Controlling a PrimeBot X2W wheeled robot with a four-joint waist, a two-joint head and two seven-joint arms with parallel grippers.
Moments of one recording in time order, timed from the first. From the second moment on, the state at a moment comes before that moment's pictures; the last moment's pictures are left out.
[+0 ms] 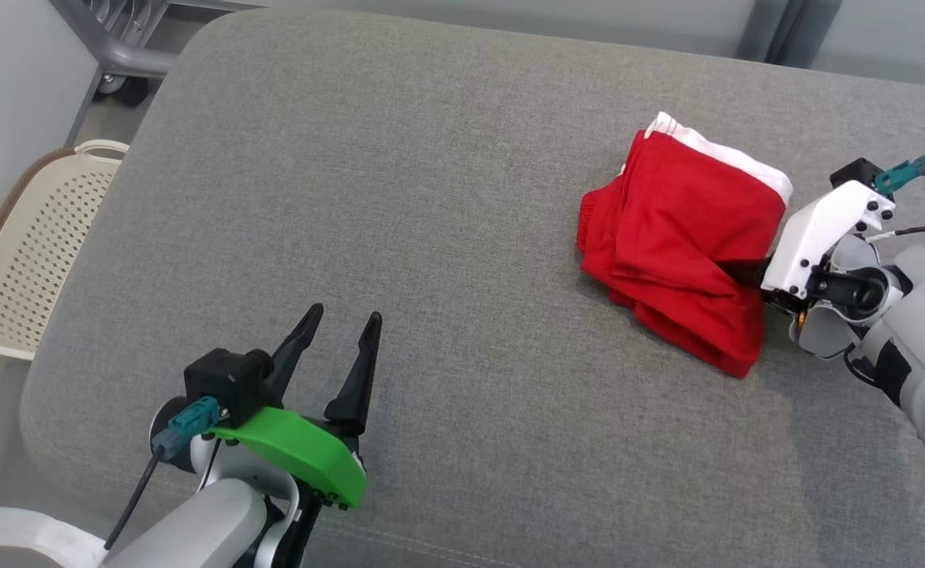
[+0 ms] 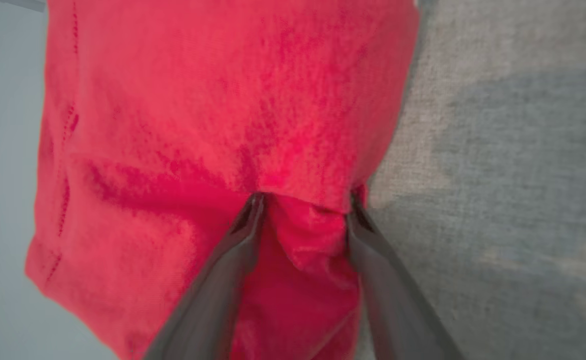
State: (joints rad) left arm -0.43 0.49 -0.91 0.08 -0.95 0.27 -0.25; right arm -0.99 -0.39 0.93 1.12 1.58 0.13 0.52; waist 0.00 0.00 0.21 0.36
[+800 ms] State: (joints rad) left arm -0.42 0.50 -0.92 0.06 -0.94 0.28 -0.25; right arm -0.86 -0.49 0.95 0.74 1.50 0.13 0.27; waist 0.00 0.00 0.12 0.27
